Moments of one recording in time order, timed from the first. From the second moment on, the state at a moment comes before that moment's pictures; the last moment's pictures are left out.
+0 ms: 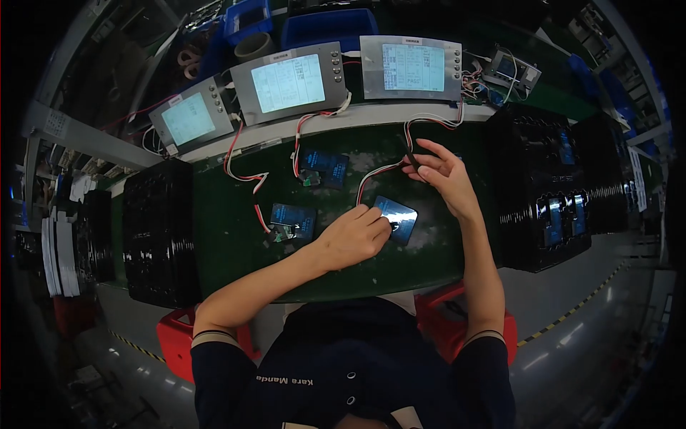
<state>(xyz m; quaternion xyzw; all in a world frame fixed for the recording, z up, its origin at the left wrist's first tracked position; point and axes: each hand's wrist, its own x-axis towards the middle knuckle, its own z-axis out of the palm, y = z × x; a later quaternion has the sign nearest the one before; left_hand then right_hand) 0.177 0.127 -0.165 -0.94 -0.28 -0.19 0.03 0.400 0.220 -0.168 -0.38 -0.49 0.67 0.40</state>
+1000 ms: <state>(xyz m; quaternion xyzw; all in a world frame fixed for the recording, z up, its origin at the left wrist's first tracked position) 0.205 0.195 -0.153 -0.92 -0.30 -0.10 -0.23 0.402 0.216 -0.172 -0.34 -0.48 0.70 0.41</state>
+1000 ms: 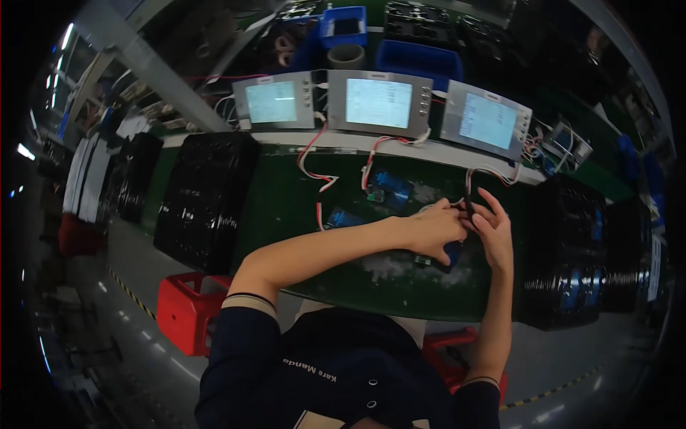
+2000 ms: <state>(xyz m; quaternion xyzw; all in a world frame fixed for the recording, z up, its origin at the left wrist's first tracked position) -0.049 0.080 -0.066 -0.47 -0.67 -0.54 -0.19 0.367 0.159 -0.133 -0.42 -0.66 0.46 0.41</state>
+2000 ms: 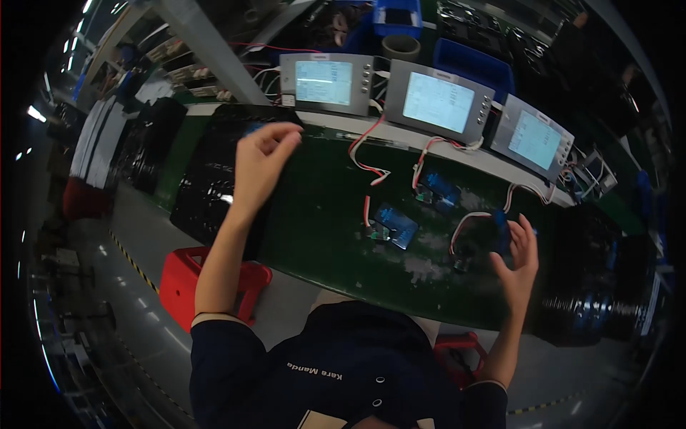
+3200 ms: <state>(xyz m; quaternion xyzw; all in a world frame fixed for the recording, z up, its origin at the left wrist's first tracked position) 0.186 0.071 -0.181 -0.83 -0.48 -0.27 0.01 0.396 0.129 -0.180 -0.36 -0.86 0.21 0.29</state>
